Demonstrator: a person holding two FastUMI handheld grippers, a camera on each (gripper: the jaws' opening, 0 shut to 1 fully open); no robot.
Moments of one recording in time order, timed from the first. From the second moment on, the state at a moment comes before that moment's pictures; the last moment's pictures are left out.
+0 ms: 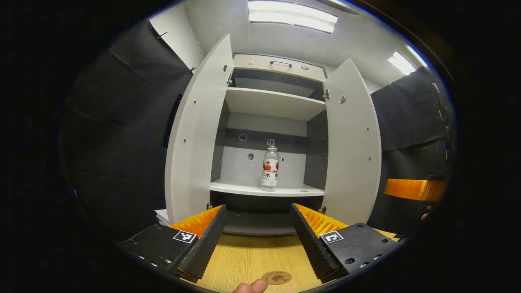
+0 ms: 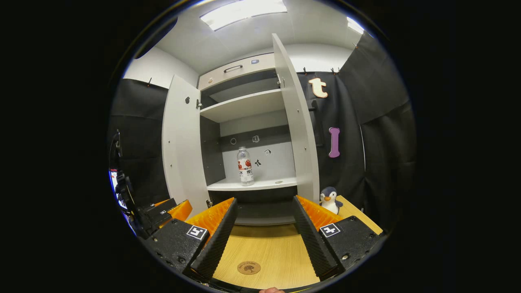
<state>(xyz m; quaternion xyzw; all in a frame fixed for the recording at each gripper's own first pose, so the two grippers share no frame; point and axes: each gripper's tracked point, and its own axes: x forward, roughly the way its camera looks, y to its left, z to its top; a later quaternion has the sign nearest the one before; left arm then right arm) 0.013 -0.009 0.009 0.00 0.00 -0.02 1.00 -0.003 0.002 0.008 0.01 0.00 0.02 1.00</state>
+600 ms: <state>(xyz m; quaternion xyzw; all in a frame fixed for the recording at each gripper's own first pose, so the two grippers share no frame) 0.099 -0.031 0.028 0.00 -0.02 -0.06 1.00 -0.001 -0.016 0.007 0.02 0.00 -0.01 1.00</state>
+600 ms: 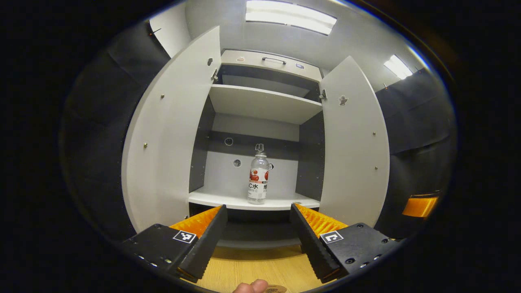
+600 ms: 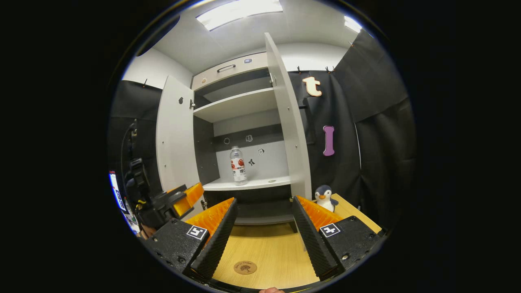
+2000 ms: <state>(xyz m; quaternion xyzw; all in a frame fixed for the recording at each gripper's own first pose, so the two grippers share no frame) 0.396 -0.038 0.001 0.03 0.03 -0.04 1.00 0.007 -0.098 0.016 0.01 0.00 -0.12 0.99</state>
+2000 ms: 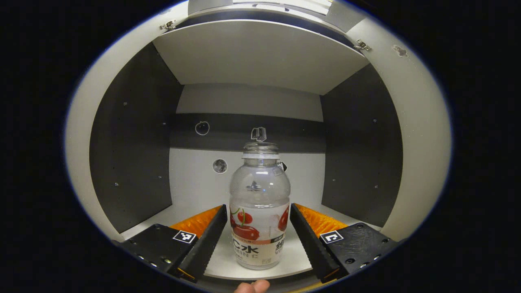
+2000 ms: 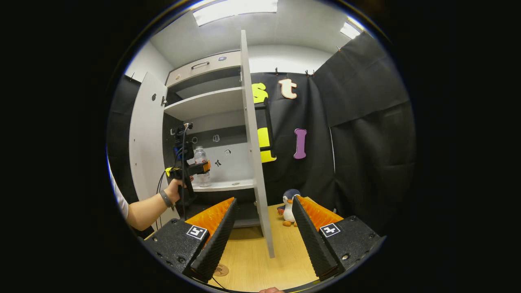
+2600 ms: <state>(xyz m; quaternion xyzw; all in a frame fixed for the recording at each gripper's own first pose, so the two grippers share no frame) 0.384 -0.029 0.007 0.06 0.02 -0.02 1.00 0.005 -0.100 0.014 0.01 0.00 -0.12 0.99</state>
